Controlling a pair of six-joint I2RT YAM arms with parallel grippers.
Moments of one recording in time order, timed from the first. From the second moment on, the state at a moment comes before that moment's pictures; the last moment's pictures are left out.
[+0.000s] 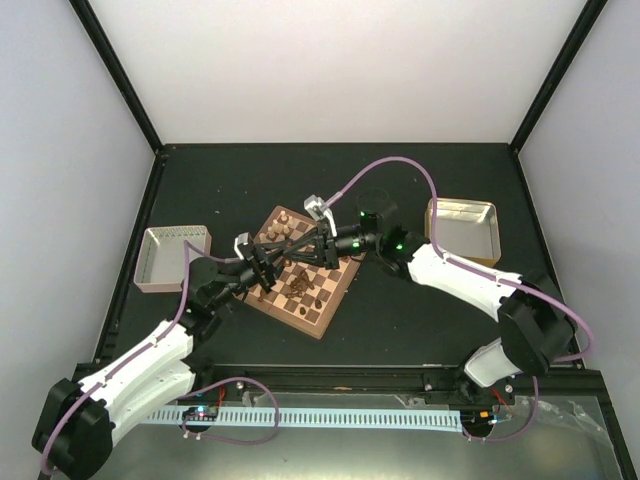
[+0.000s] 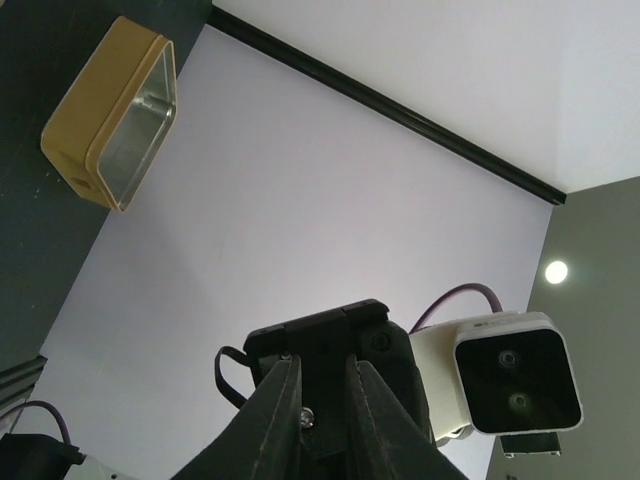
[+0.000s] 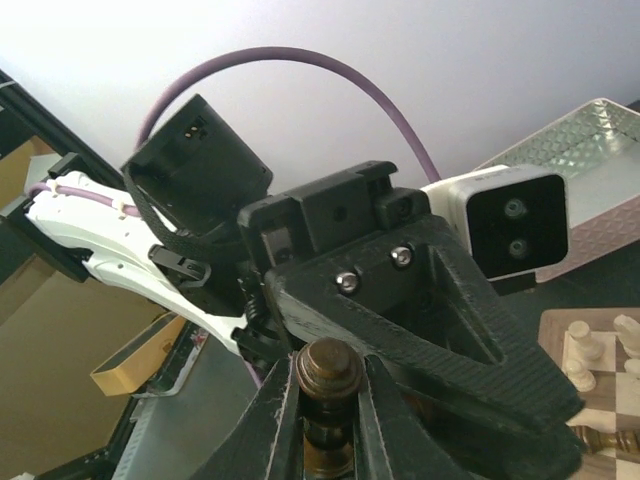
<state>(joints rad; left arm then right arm) -0.50 0.79 0.30 0.55 0.43 -2.06 0.78 1.50 1.02 0.30 -0.96 0.49</state>
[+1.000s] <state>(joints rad) -0.44 0.64 0.49 -0.14 0.09 -1.22 0.82 1.40 0.71 0.27 -0.23 0.24</state>
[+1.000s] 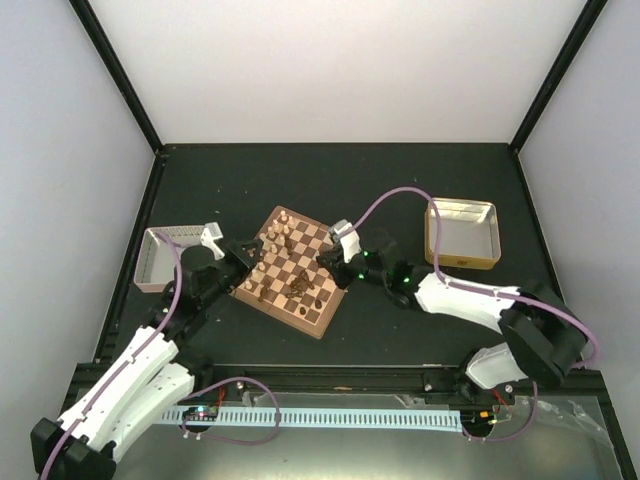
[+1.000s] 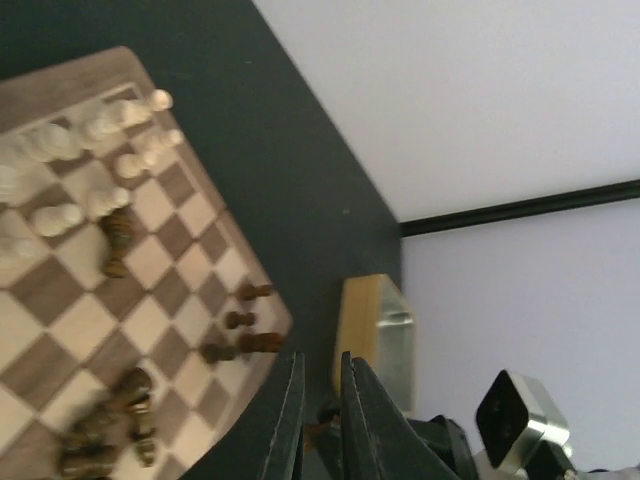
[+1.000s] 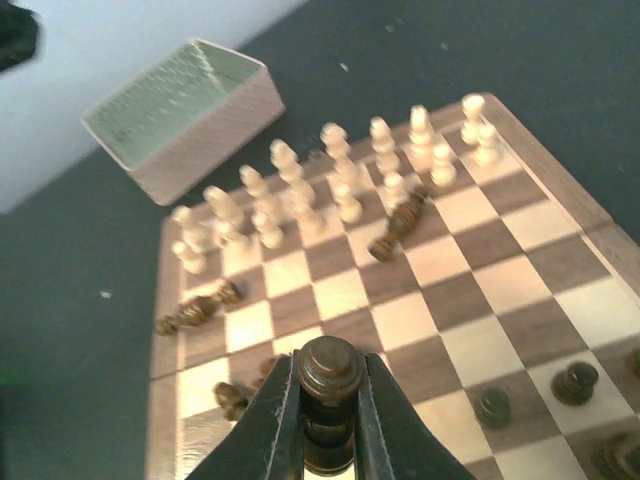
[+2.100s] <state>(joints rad) -0.42 0.71 0.52 -0.26 0.07 -1.02 0.90 1.46 0.64 0.19 0.09 0.33</state>
